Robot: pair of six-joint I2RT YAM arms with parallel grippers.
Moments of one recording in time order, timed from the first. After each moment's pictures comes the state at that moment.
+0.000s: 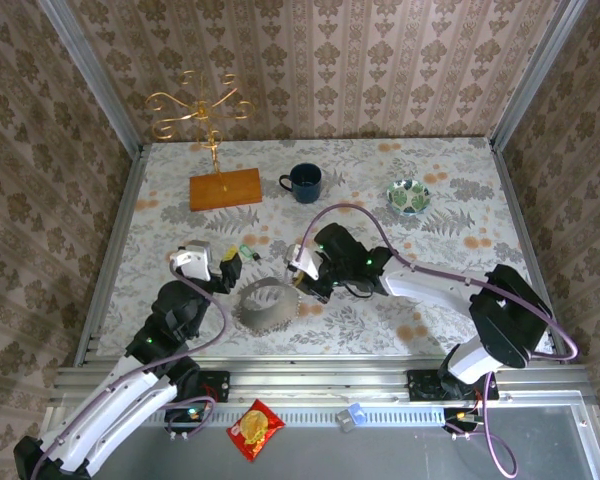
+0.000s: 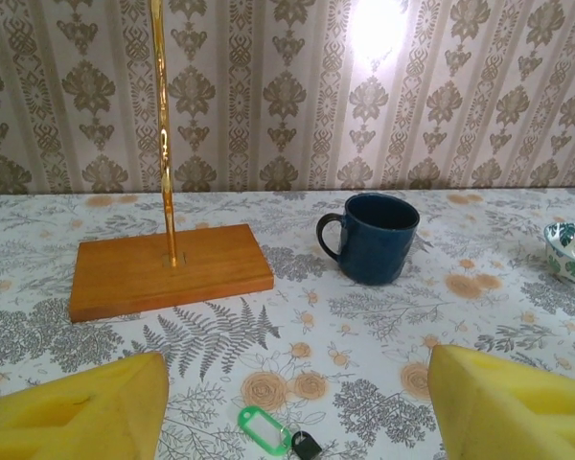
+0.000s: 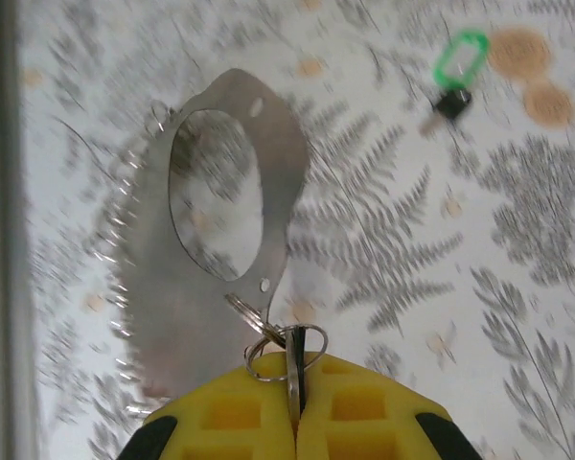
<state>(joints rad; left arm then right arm) -0.68 0.39 0.29 0.01 -0.38 -0.15 0.81 1.55 0.95 -0.27 -0.30 -0.32</state>
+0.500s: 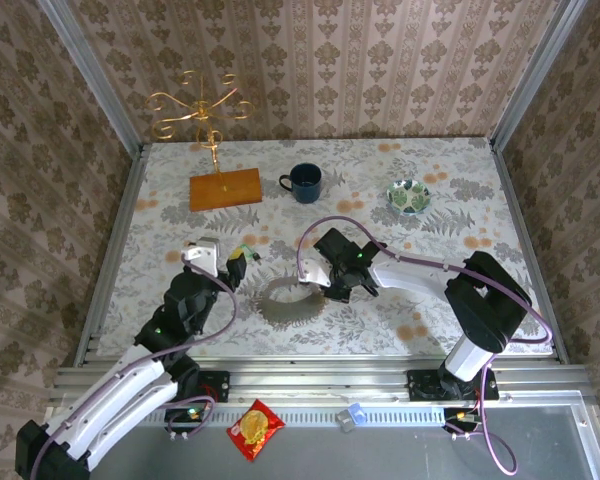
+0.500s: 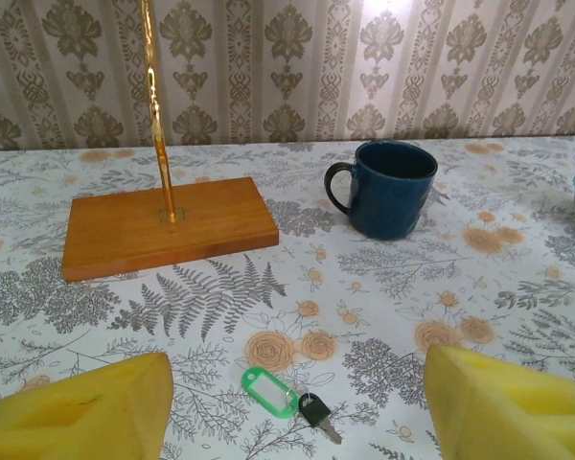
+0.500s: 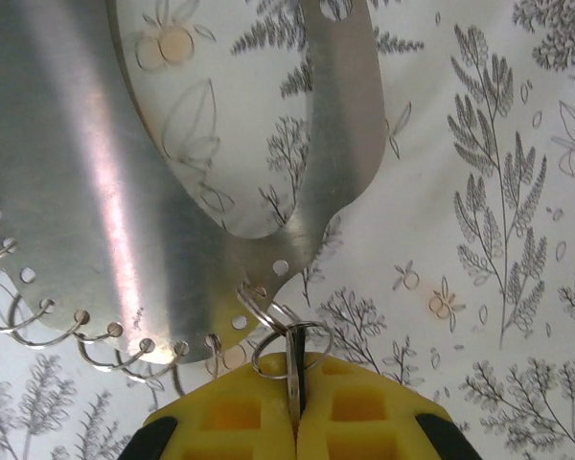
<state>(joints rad) -0.66 0.53 0.29 0.04 -0.36 -0.17 0.77 1.66 0.98 -0.49 -0.04 -0.61</state>
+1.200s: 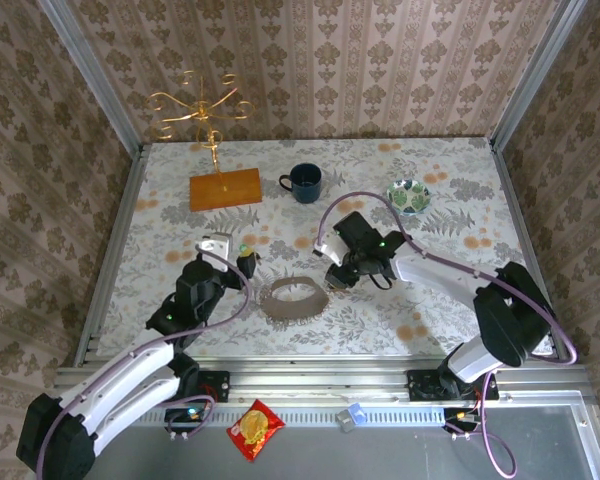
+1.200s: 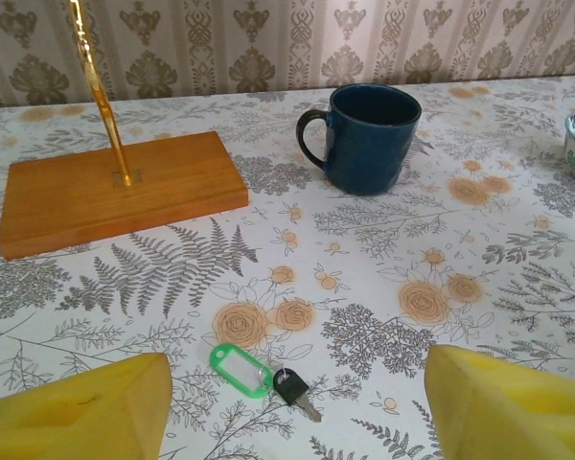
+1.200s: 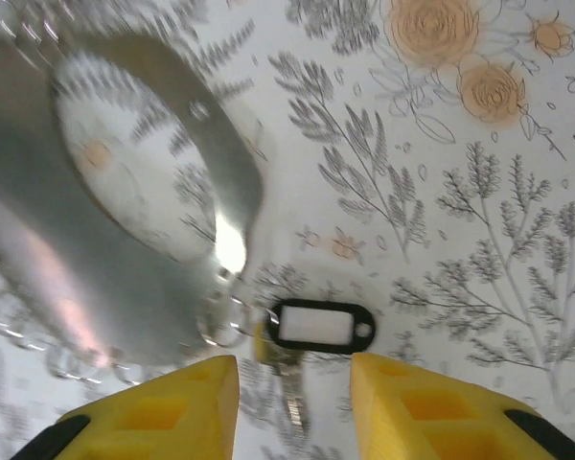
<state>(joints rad) -0.62 0.72 0.30 0.12 -0.23 -0.17 0.67 1.51 0.98 -0.50 -0.15 -0.21</state>
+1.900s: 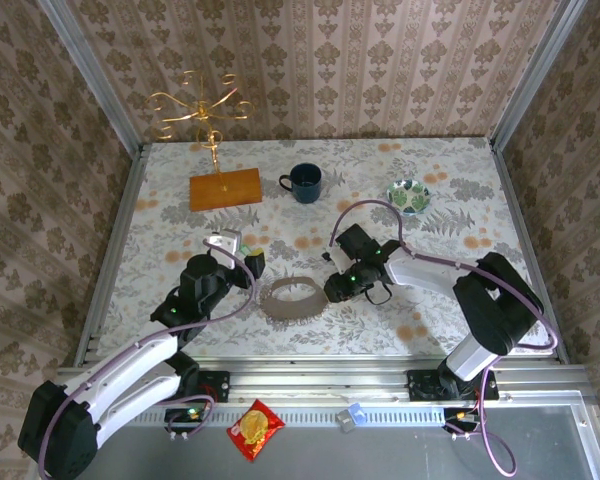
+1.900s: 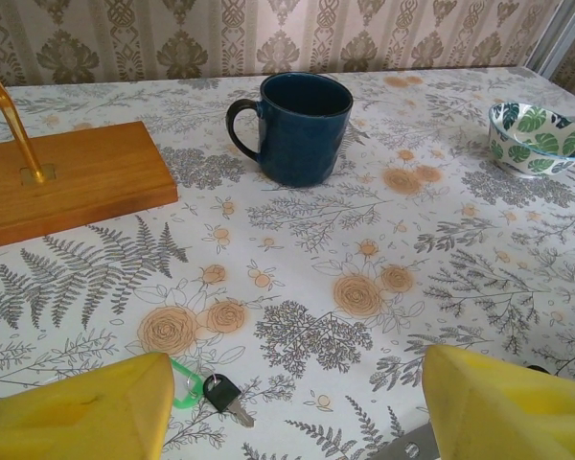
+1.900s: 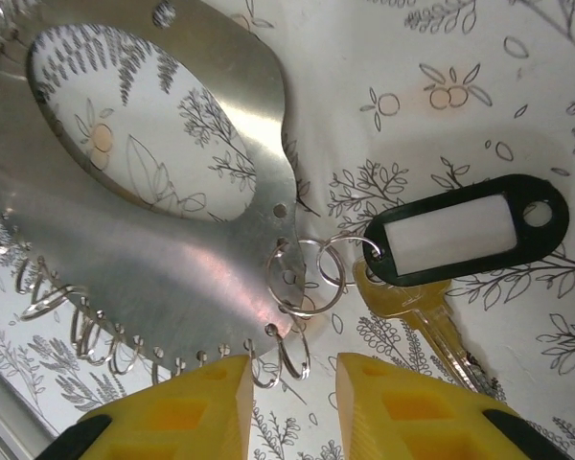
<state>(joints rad) -0.62 0.79 0.34 0.15 -0.10 -0.20 0.65 1.62 0.88 -0.45 -0.33 0.22</state>
